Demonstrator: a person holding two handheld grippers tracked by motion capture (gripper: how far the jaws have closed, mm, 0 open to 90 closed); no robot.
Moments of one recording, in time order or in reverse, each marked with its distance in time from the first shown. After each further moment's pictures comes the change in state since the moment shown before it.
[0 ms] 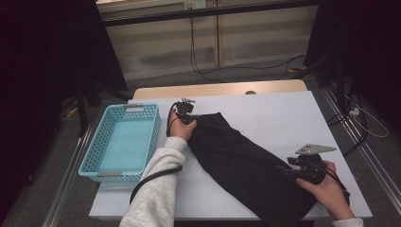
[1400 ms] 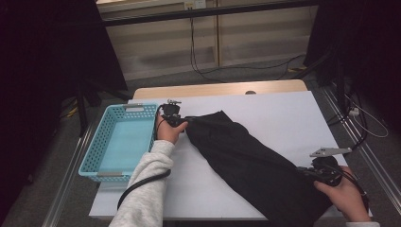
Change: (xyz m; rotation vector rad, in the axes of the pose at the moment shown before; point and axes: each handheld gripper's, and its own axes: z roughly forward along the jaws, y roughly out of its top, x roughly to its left) left arm 0.025 -0.016 -0.029 0.021 0.063 -0.053; right arm -0.024 -0.017 -0.024 0.108 -0.024 0.039
